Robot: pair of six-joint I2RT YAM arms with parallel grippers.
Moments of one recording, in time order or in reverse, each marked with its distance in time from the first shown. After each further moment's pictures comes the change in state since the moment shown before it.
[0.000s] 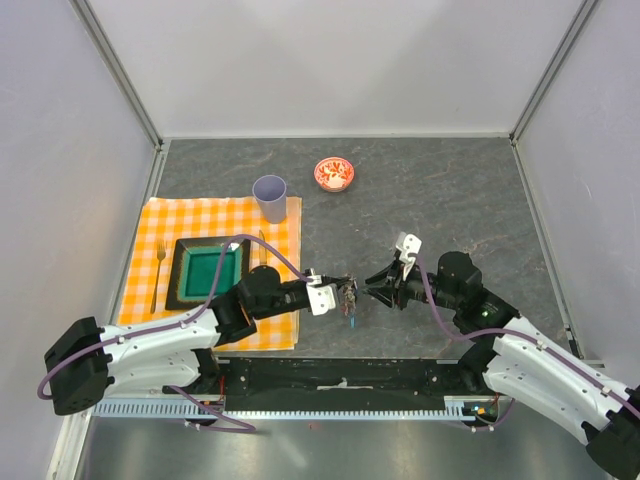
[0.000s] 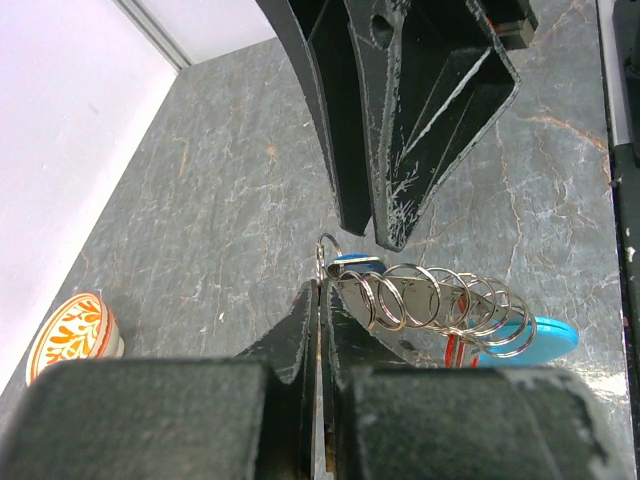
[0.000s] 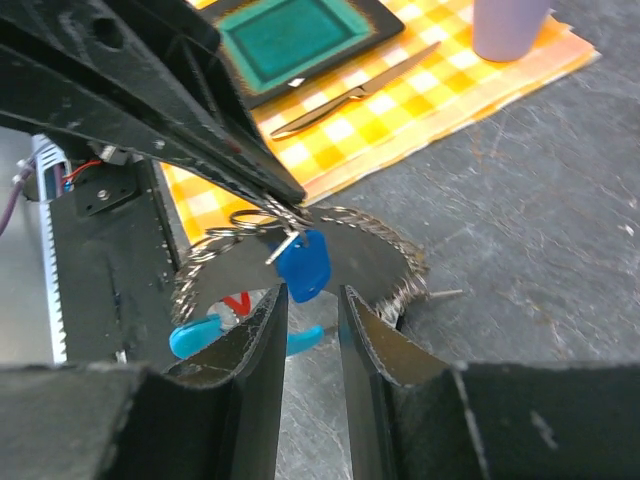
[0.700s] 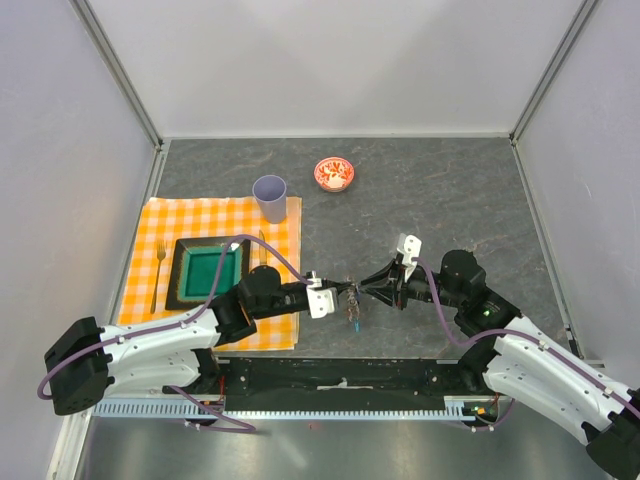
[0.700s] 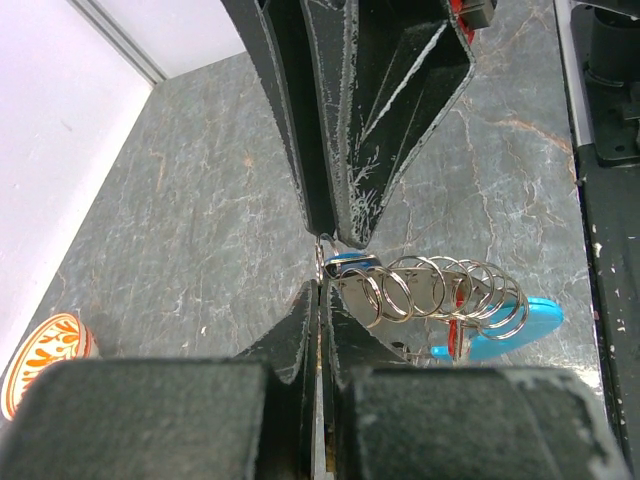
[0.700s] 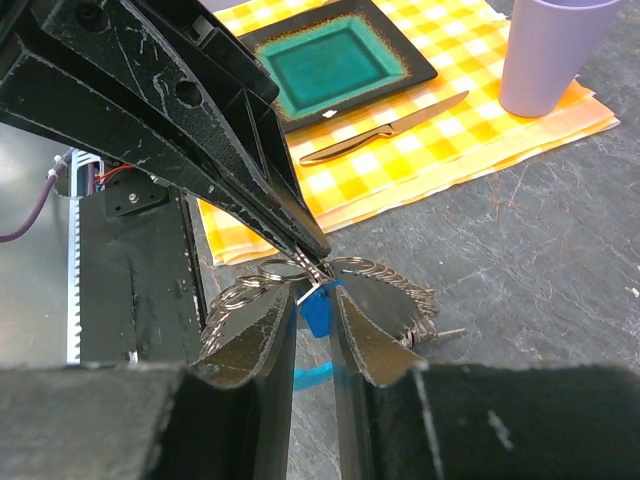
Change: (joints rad) left arm 0.000 0.000 0.000 -0.008 0.059 -0.001; right arm -0.001 -0.001 0.025 0.040 -0.115 -0.051
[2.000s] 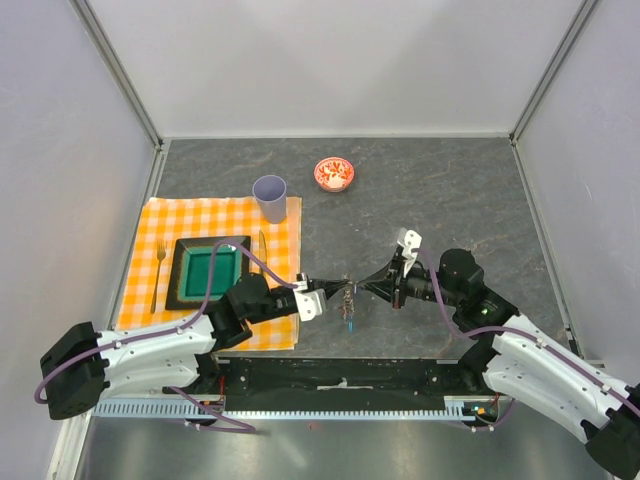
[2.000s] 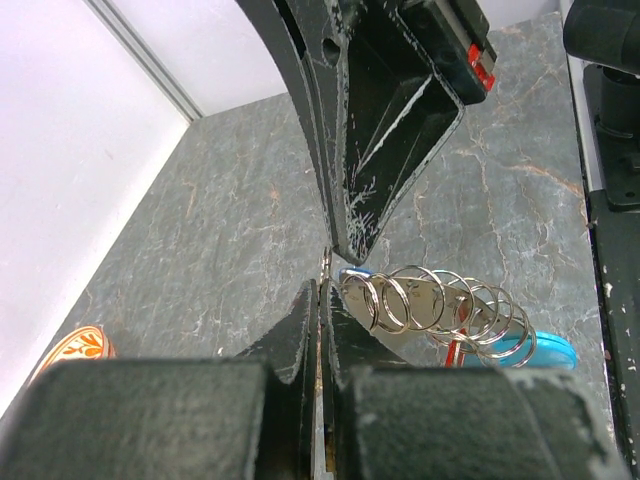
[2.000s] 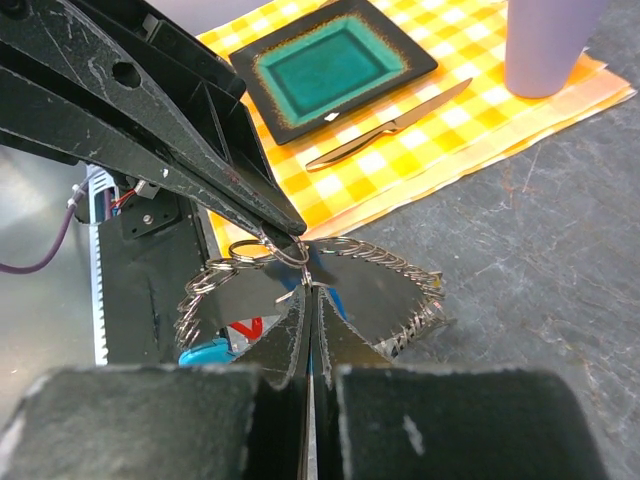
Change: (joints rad) left arm 0.000 -0.051 -0.077 0.155 -0.013 -0.033; right arm 0.000 0.013 0.000 0.016 0.037 0.099
